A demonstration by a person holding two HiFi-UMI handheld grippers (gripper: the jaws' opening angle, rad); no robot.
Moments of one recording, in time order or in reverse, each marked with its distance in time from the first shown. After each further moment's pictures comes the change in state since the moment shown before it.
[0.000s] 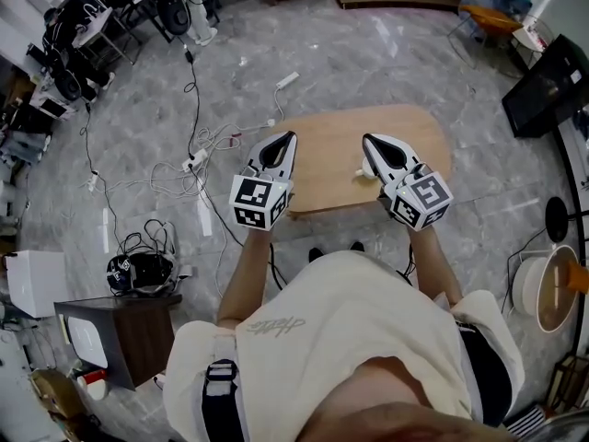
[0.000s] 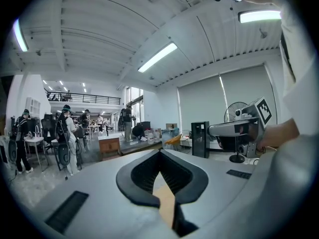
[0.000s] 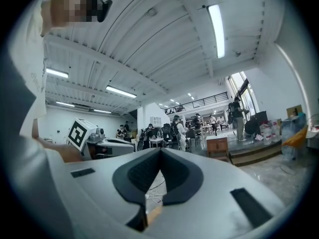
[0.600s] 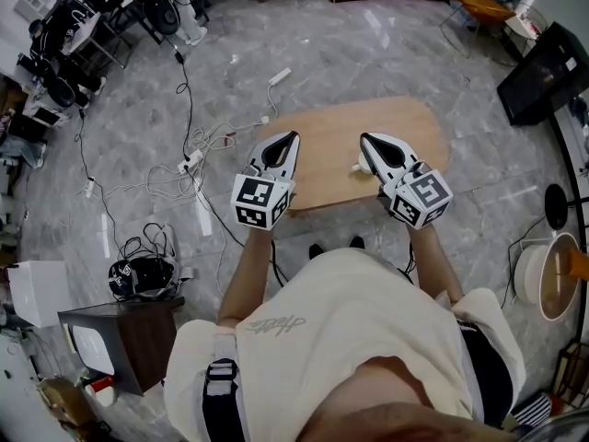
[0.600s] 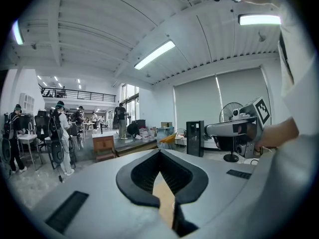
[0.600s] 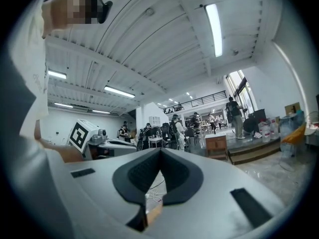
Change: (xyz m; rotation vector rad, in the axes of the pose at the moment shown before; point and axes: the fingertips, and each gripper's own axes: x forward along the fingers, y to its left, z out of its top) left arm 0.017 -0.007 -0.009 -0.006 0.019 -0.066; right arm 0.003 -0.005 -0.007 0.018 0.007 -0.014
